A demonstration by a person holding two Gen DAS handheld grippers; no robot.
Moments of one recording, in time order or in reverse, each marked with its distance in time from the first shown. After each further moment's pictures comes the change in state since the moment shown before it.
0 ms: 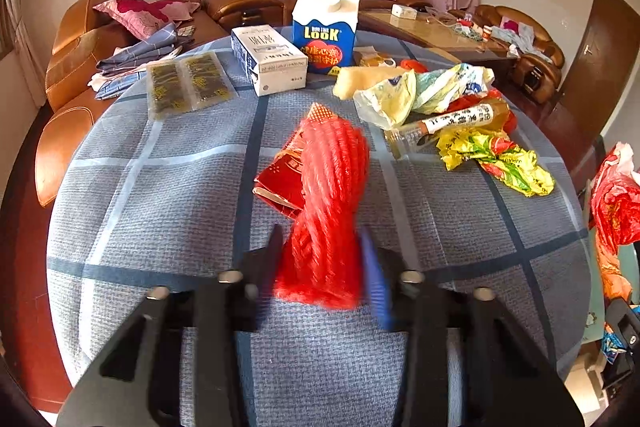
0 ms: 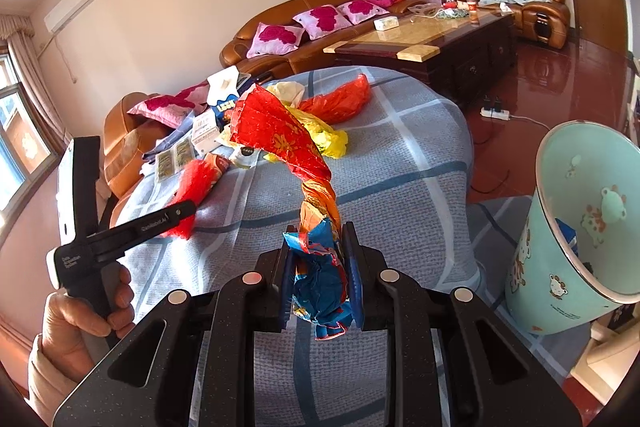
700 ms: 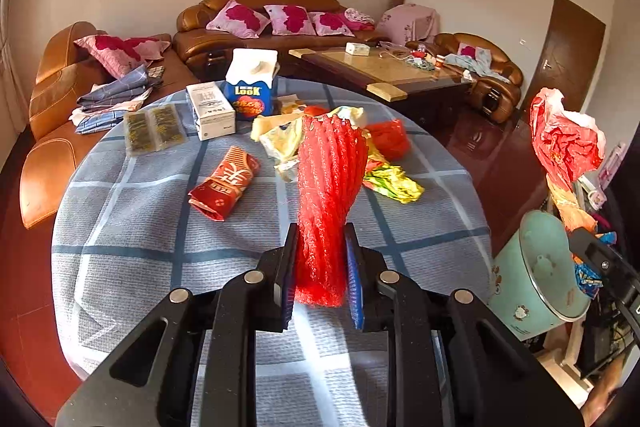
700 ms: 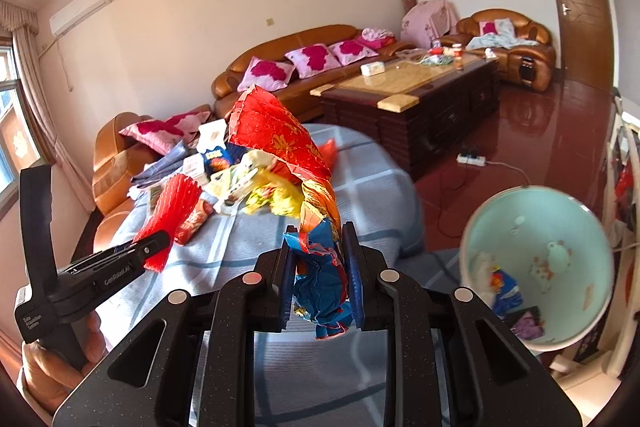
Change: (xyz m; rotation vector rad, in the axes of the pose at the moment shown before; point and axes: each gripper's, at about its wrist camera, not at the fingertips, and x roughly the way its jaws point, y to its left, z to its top) left arm -0.096 -0.072 -0.021 0.051 -0.163 -0.114; right arm -0.073 -0.025 0.032 -0.065 -0.146 -0.072
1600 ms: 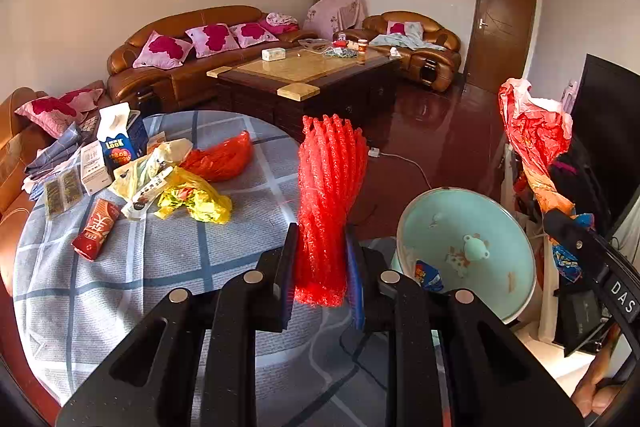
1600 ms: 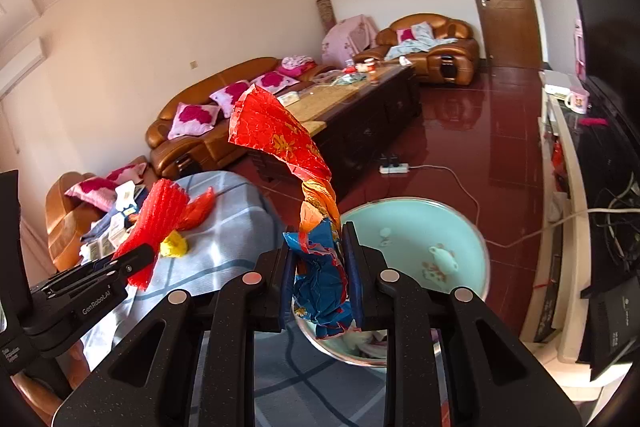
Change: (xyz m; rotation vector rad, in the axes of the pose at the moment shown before) left arm 0.000 -0.175 -0.002 0.221 -0.008 -0.132; right arm -0.063 -0.139 0.002 0.183 -0.106 -0.212
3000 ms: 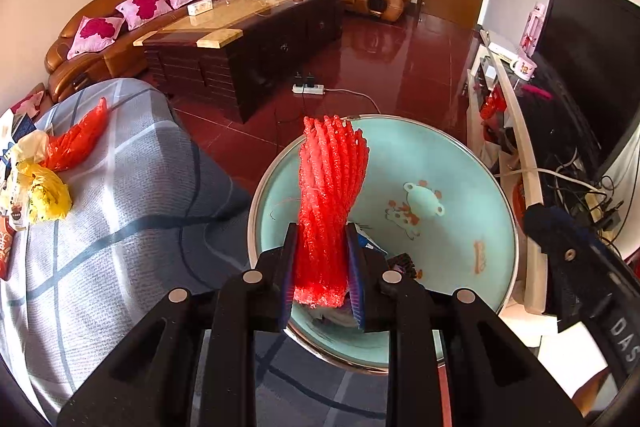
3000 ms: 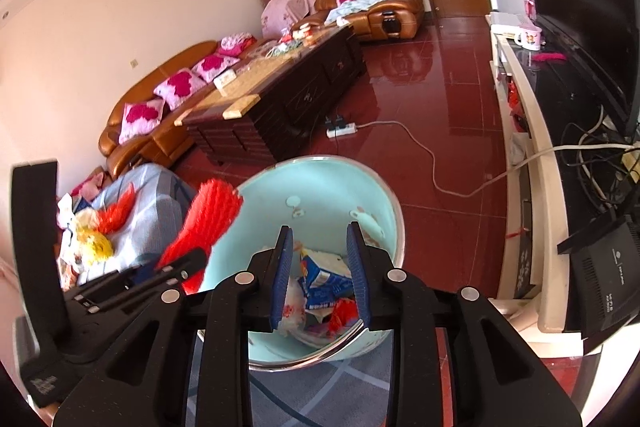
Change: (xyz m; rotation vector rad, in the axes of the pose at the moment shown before) left arm 0.109 -0.123 -0.018 0.155 0.222 -0.118; right arm 0.034 -0.085 -0.017 0.168 0.104 -0.135
